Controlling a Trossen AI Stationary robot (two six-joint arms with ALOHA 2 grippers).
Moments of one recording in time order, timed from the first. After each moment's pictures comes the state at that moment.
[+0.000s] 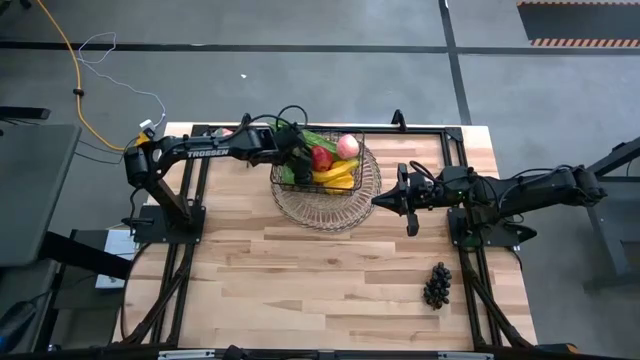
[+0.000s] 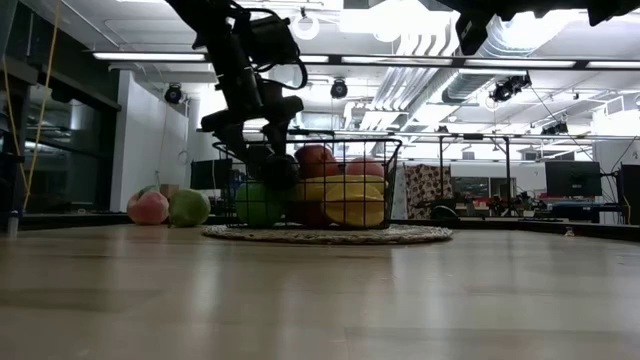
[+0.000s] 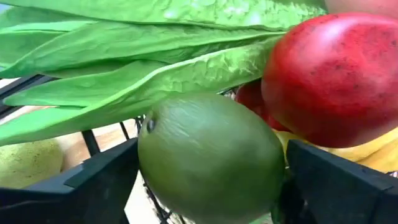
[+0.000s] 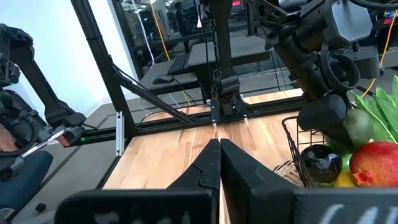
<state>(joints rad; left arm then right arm) 0.52 1.65 1.22 -0.66 -0.32 -0.53 0.04 0.84 0.57 0.22 -0.03 0.18</state>
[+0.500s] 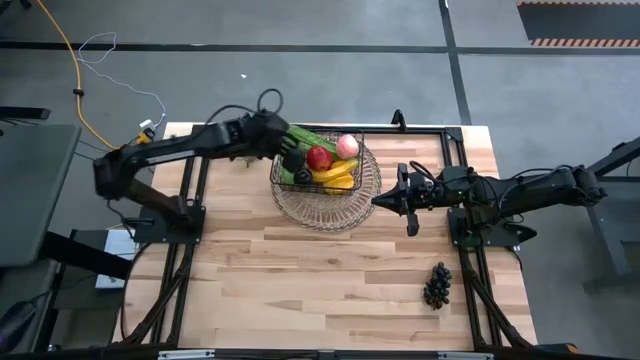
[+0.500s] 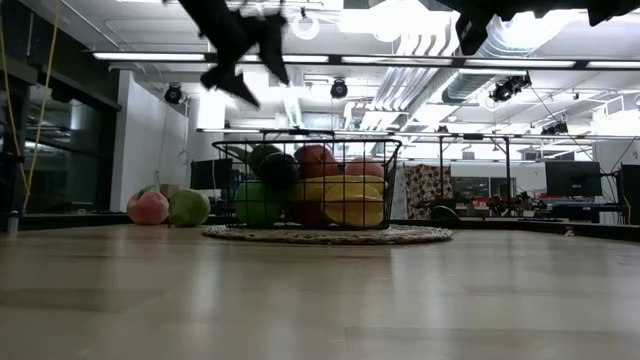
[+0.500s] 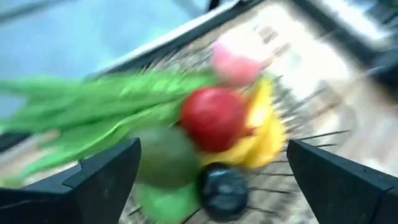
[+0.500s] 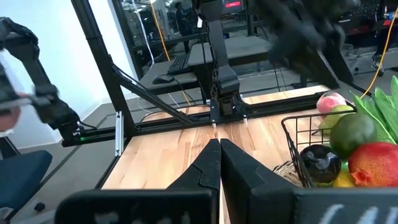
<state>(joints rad) 0.49 1.39 1.22 -0.61 -0.18 -0.45 0.04 0.84 0.57 0.22 -0.03 0.18</state>
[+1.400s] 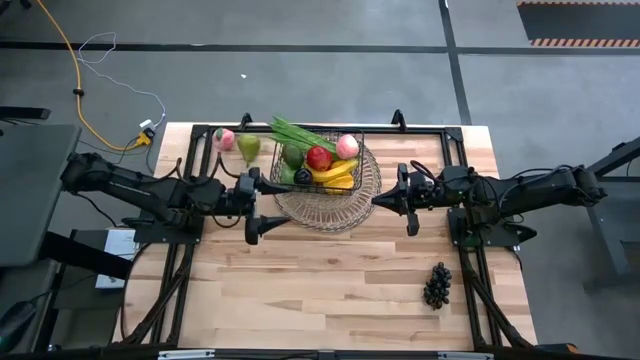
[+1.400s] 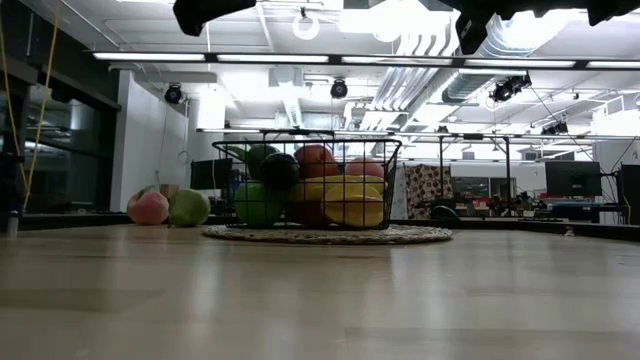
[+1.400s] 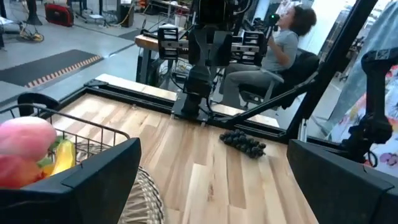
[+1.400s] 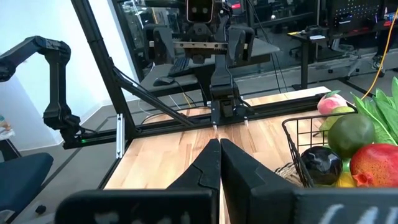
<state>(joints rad) -0.09 0.96 0.70 0.12 -0.27 -0.27 0.04 0.84 0.57 0.23 -0.03 0.18</state>
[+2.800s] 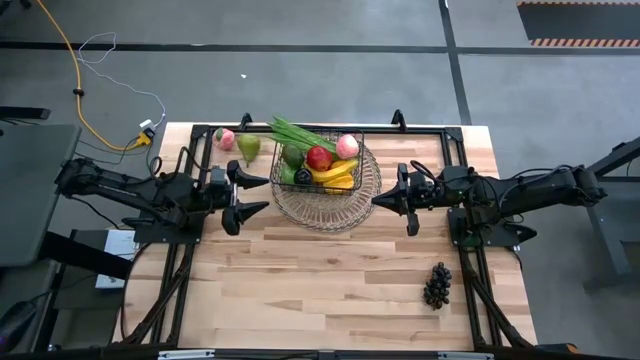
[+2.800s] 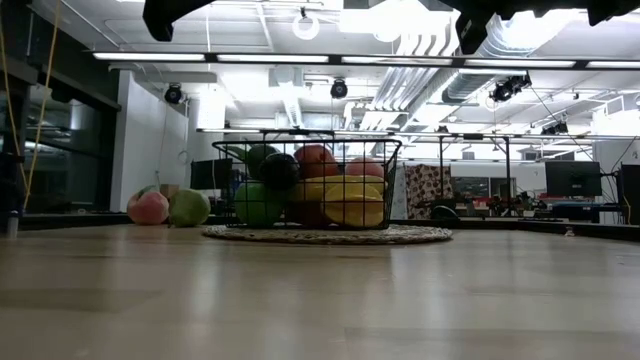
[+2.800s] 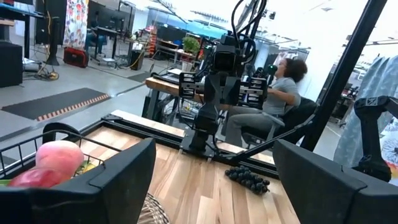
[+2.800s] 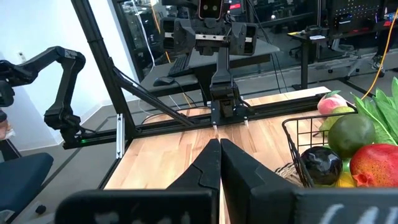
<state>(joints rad) -0.09 0.69 0.50 0.26 -0.34 -0.24 0.04 0.84 0.57 0.23 -0.03 0.18</state>
